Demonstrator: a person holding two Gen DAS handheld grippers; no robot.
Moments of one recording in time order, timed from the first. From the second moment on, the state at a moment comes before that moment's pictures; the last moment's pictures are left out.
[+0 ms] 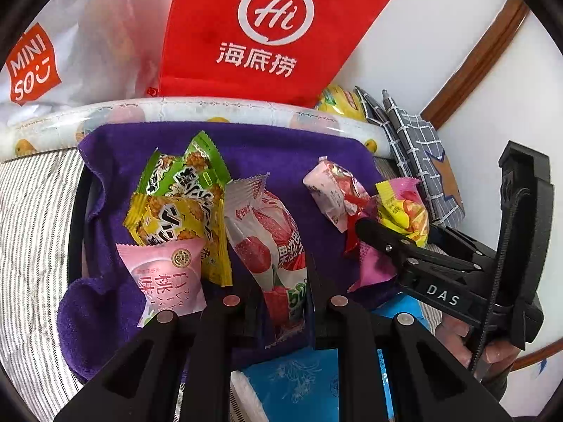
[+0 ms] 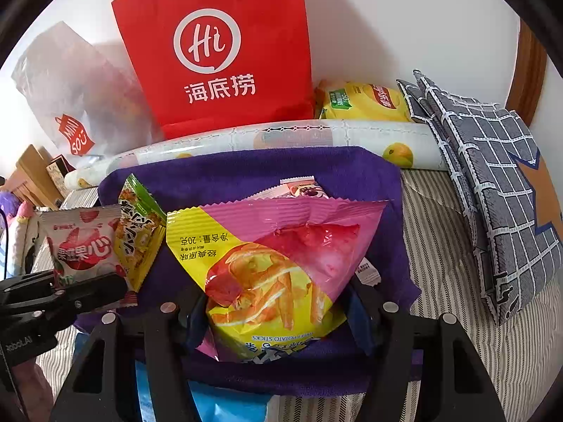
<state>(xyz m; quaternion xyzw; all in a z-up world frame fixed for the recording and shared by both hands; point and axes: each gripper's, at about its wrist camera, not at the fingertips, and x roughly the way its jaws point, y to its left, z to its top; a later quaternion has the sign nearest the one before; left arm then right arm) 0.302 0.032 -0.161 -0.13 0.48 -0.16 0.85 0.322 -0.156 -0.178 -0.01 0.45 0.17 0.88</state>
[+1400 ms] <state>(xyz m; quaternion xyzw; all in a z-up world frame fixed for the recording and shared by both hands) 0.231 0.032 -0.087 -0.10 0.41 -0.17 0.89 0.178 -0.184 -0.102 0.02 0.36 0.14 0.92</state>
